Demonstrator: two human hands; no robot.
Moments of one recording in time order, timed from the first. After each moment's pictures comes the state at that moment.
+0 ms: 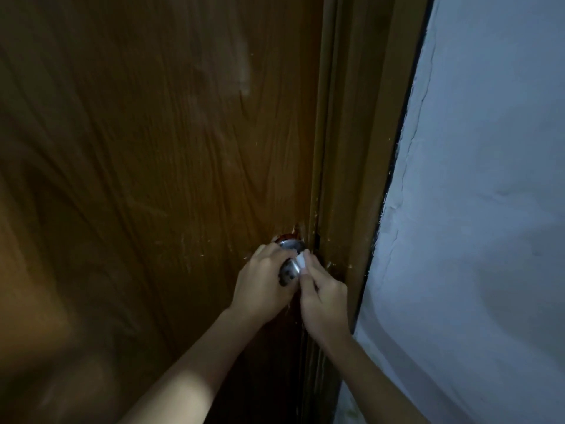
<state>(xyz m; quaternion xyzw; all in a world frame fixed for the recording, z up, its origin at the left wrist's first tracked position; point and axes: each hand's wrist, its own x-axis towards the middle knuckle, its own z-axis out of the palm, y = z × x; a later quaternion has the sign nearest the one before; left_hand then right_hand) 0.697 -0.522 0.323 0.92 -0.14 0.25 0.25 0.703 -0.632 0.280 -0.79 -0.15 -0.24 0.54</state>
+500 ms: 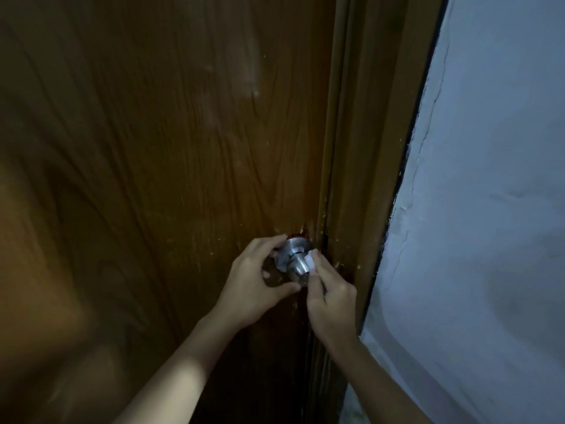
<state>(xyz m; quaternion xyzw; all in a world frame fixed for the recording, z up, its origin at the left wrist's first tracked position) 0.687 -0.491 0.328 0.89 -0.13 0.19 0.39 0.699 -0.627 0.281 -0.79 -0.15 -0.30 0.52</state>
